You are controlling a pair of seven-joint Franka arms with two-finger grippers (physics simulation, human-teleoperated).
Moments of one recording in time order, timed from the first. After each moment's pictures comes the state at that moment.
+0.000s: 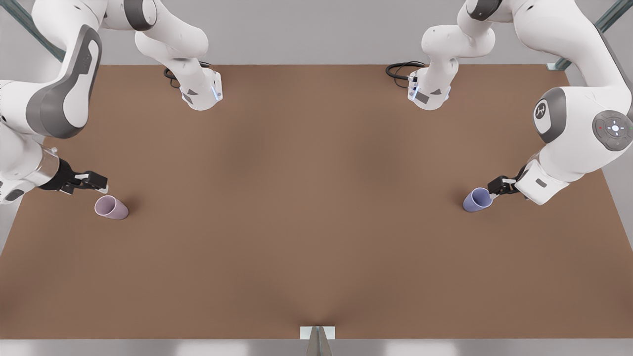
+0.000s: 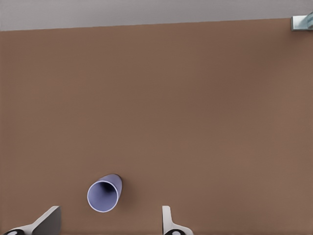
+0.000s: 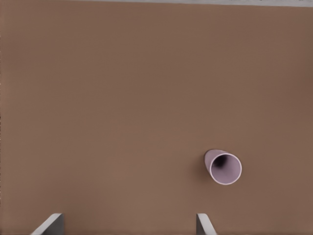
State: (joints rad) left arm -0.03 0.23 0.00 -1.41 0.02 1.65 0.00; right arm -0.02 0.28 -0.08 -1.26 0.02 1.50 -0.14
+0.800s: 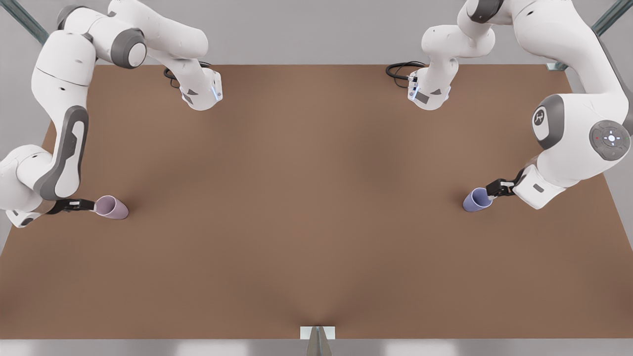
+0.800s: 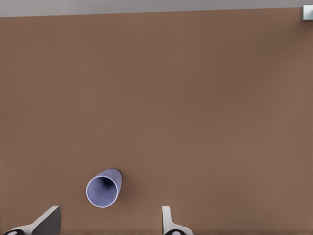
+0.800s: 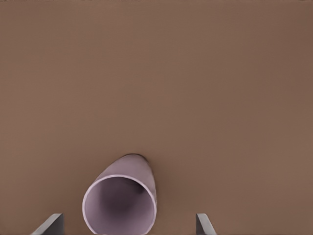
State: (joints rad) left arm -0.03 0.25 0.01 -1.42 0.02 1.64 0.00; right arm -0.07 0.54 -0.42 -1.61 0.20 1.99 -0.58
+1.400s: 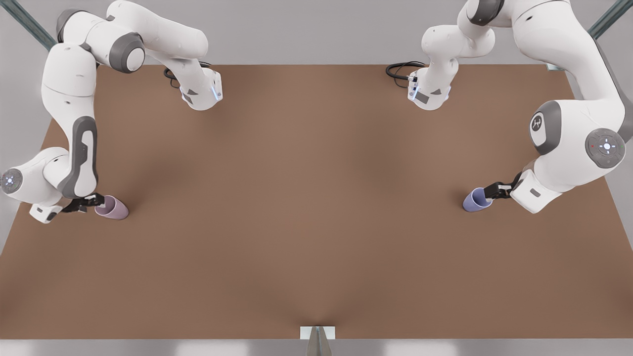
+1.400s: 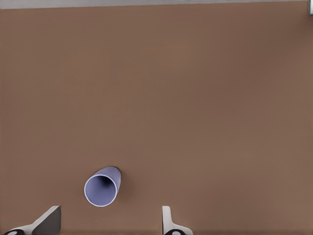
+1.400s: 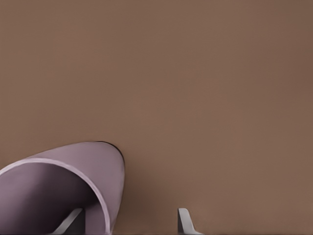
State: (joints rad) left arm -0.03 0.26 0.01 -1.42 0.02 1.64 -0.01; right arm -0.10 0.57 -0.42 -1.81 0.25 2.26 -0.91
